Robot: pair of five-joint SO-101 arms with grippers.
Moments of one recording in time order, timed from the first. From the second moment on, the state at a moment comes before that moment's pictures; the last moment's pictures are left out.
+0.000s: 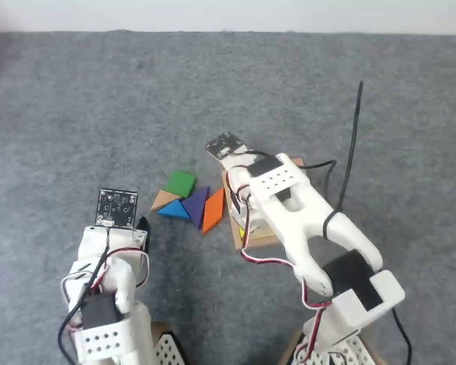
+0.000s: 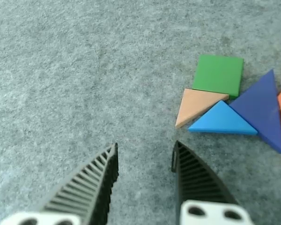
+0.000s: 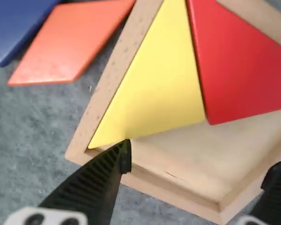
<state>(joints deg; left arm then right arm) -17.8 -103.4 96.7 64.7 -13.8 -32.0 6.2 24.2 65.4 10.5</state>
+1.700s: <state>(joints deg) -7.6 -54.7 30.9 89.1 -17.5 -1.4 -41.1 68.7 51.1 15.9</state>
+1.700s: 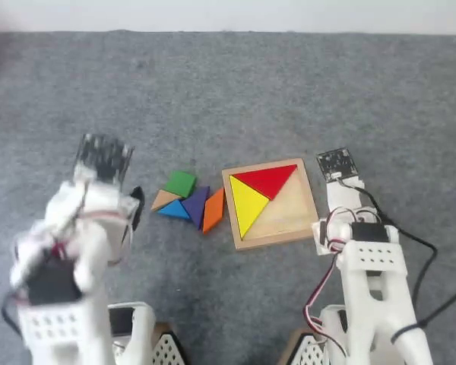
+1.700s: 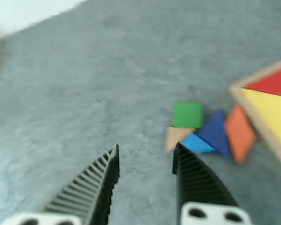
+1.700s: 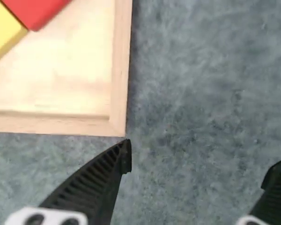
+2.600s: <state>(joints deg) 16.2 -7.6 39.5 58.1 -3.2 -1.6 -41.1 71.2 47.8 16.7</state>
